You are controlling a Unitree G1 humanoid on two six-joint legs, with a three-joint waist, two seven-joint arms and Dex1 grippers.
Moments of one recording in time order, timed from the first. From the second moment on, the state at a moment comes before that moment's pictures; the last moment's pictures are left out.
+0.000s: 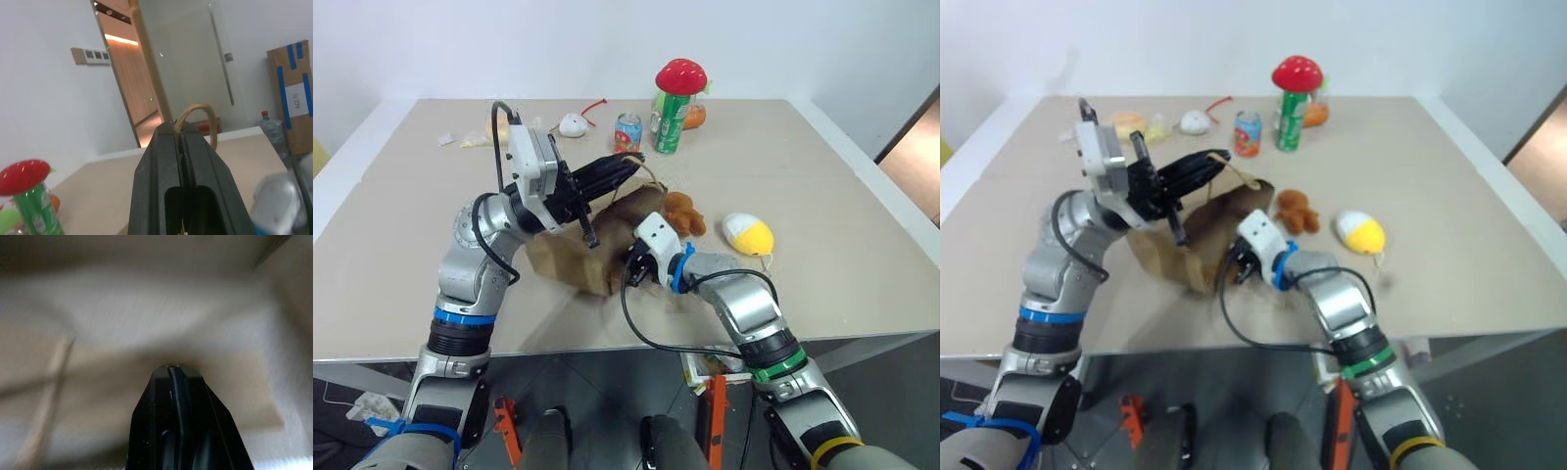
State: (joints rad) left arm -0.70 0.30 0.01 -0.07 -0.51 0.09 -0.95; right arm -0.63 -0.29 0.28 0.00 0.09 0.73 0.60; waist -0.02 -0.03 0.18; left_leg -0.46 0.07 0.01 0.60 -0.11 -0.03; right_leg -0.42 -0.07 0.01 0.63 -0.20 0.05
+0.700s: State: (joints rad) left arm -0.66 0.30 0.00 -0.01 -0.49 0.04 -1.01; right arm -0.48 -0.66 -0.28 -0.13 0.35 0.73 0.61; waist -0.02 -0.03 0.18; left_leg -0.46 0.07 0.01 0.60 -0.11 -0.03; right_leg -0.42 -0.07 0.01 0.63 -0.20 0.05
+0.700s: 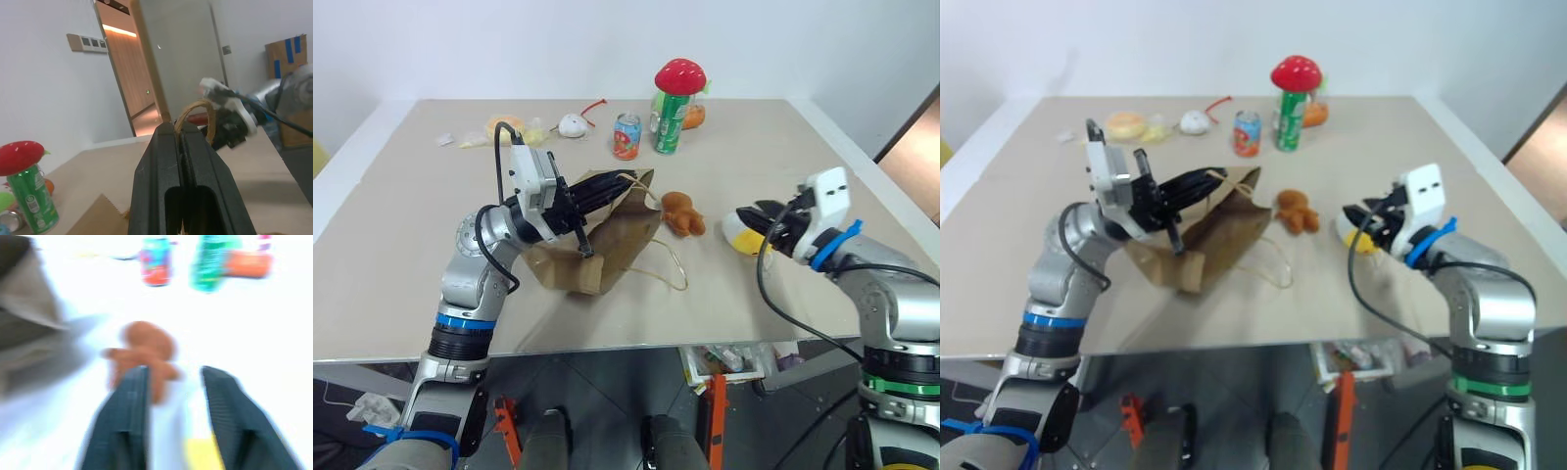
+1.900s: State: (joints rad) left arm -0.68 0.37 0.04 0.04 -0.58 0.16 -1.06; right arm -0.57 -0.64 -0.10 0.22 0.18 0.59 0.58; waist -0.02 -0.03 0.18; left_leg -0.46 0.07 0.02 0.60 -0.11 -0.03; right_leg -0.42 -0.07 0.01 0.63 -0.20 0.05
